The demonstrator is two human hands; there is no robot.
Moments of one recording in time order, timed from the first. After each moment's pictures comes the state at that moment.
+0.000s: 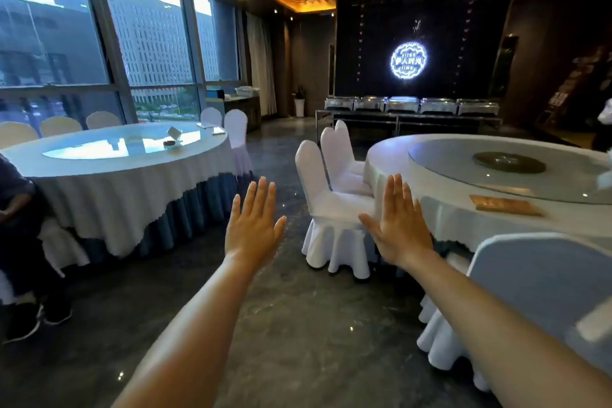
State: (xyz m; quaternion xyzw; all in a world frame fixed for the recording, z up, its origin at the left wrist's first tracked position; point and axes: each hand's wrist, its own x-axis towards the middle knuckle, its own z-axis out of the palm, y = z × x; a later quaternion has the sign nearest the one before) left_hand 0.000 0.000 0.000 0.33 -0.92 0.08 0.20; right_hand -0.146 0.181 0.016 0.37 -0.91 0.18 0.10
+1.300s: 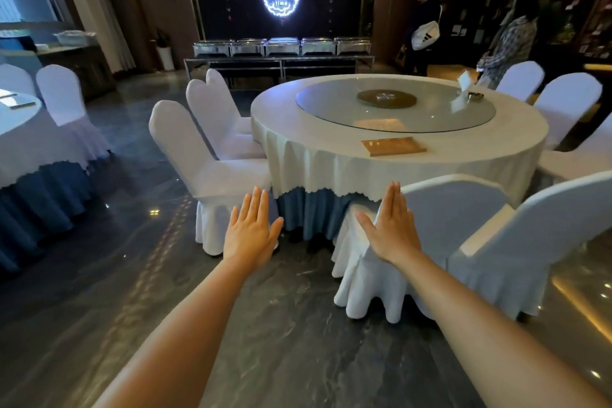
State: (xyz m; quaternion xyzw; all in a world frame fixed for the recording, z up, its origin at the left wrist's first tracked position) left_hand -0.347 0.009 -0.130 0.14 -0.98 -0.10 0.09; right_hand -0.412 0.231 -0.115 0.12 -0.96 0.24 -0.01
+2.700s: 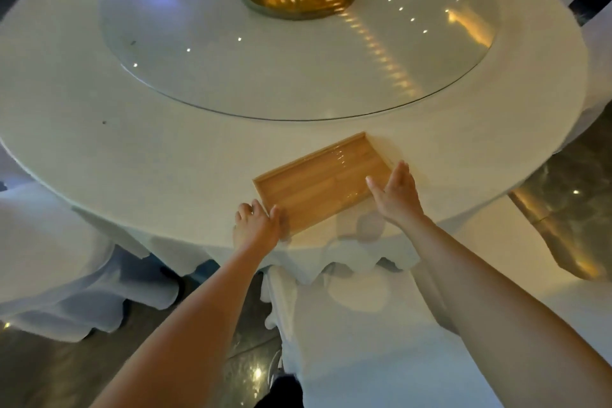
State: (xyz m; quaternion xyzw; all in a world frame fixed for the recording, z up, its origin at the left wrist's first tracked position) left_hand -1.155 0.098 -0.287 0.20 -0.93 -0.24 -0.18; right_hand -1.189 0.322 -0.255 -0.14 -0.94 0.27 -0.17
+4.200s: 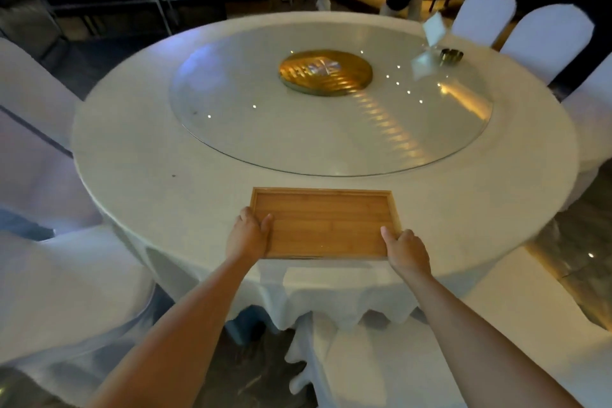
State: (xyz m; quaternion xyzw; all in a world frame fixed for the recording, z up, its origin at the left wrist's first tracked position) left_hand -1.159 -0.024 -0.206 0.17 -0.93 -0.32 -0.05; right_hand -1.147 0.231 -0.213 -0.26 -0.91 0.31 -0.09
